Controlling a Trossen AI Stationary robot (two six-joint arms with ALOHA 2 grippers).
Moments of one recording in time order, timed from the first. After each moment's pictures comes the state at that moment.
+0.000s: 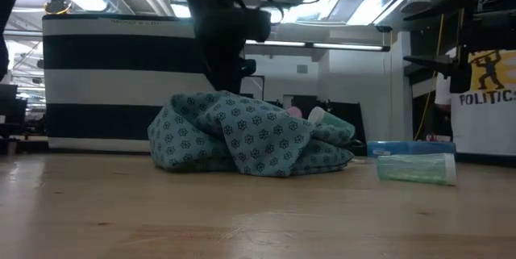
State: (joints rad) left arm 0.04 1.77 1.40 -0.81 -0.06 -0.18; right arm 0.28 0.03 0.02 0.21 0.87 0.91
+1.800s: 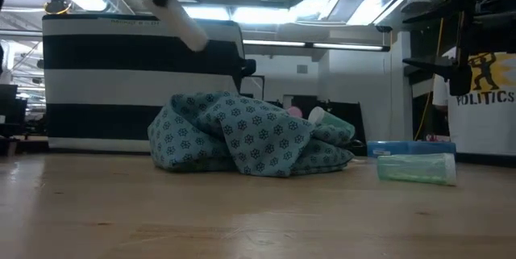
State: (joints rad) left arm -0.24 1.78 1.79 -1.43 0.08 -0.88; right arm 0.28 0.03 0.02 0.16 0.82 0.89
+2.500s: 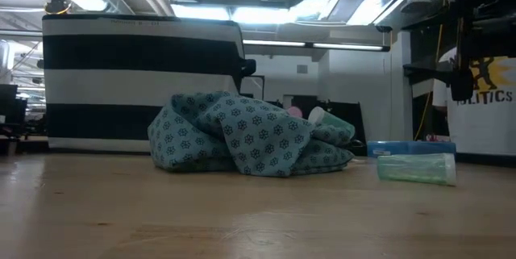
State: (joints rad) left arm -0.81 1.78 1.79 -1.57 -0.14 -2.10; right arm 0.28 0.03 0.02 0.10 0.82 0.92
